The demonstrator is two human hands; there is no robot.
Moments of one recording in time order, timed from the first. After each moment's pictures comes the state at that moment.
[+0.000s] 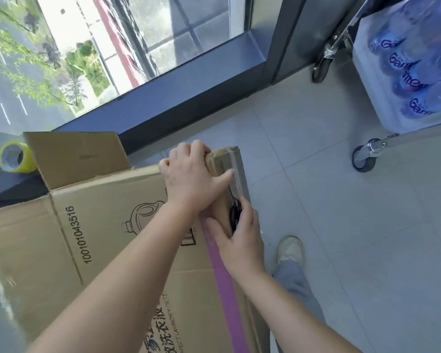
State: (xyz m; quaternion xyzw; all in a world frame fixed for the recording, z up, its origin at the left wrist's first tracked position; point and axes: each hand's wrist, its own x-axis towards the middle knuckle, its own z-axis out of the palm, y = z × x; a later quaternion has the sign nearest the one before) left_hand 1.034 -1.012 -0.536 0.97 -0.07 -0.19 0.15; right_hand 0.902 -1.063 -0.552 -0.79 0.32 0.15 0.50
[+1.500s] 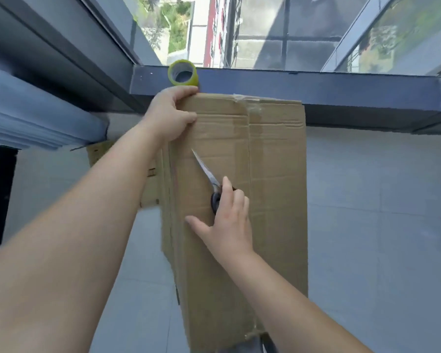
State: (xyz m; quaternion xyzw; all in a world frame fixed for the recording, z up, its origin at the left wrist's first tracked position) left_hand 1.046 -0.602 -0.454 0.87 0.20 -0.18 0.42; right_hand 0.907 -0.745 -0.497 -0.89 0.00 0.29 0.34
